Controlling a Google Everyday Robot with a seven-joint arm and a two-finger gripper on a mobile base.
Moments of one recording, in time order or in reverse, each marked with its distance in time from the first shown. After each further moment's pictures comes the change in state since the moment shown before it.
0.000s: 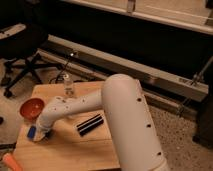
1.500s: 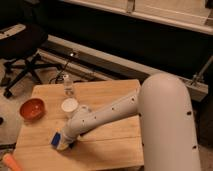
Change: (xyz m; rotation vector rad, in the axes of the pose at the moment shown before) arm 0.104 0.082 -0.078 0.026 0.053 0.183
